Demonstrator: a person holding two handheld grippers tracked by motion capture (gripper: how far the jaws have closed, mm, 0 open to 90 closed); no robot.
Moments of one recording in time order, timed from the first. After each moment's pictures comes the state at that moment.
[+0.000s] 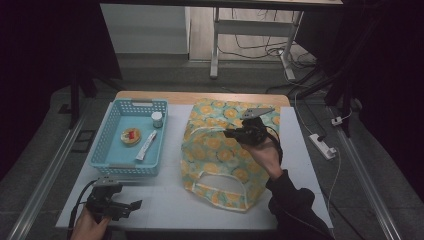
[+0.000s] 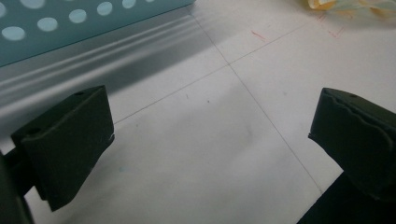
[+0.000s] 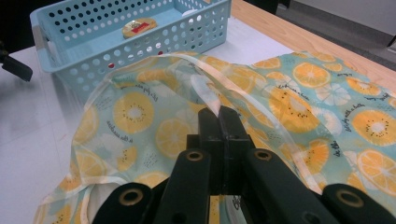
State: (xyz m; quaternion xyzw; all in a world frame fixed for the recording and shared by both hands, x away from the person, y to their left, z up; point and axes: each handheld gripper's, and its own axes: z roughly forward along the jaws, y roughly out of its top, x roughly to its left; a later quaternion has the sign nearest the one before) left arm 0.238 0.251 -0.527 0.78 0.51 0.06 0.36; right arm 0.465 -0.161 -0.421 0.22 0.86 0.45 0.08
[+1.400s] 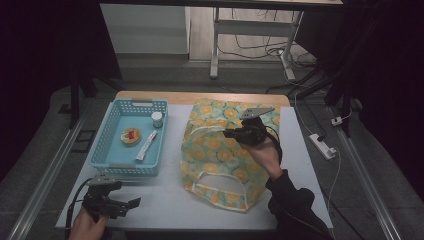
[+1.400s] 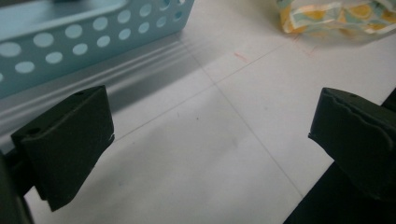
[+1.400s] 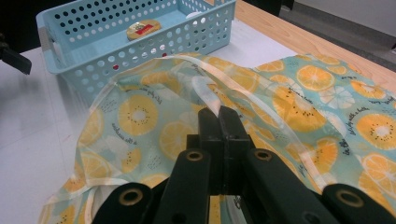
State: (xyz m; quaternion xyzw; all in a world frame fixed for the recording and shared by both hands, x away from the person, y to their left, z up) left arm 0.237 0.257 -0.512 0.77 0.49 0.07 0.40; right arm 0.464 -0.160 -0.420 0.21 0.86 0.46 0.08
